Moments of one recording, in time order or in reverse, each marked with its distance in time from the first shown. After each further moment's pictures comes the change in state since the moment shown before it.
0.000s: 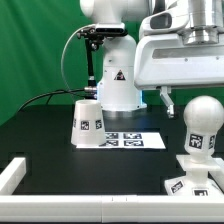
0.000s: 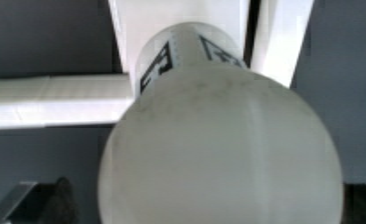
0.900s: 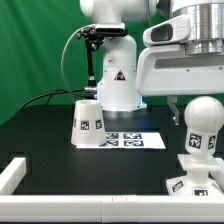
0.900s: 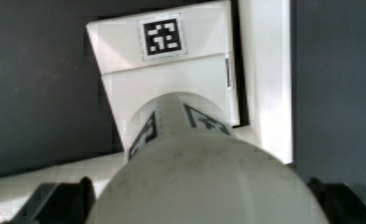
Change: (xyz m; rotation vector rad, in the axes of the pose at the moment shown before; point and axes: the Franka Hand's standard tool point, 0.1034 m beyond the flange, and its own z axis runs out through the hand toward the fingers) arm -0.010 -0.002 0.009 -0.011 -0.107 0.241
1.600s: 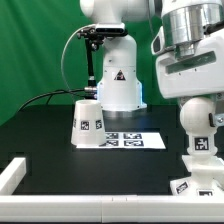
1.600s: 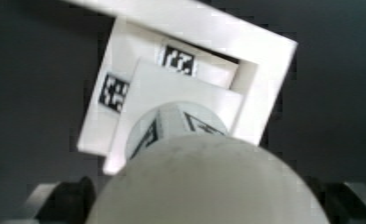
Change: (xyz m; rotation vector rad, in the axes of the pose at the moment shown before) arm 0.004 0.001 0.001 0.105 -0.022 1.055
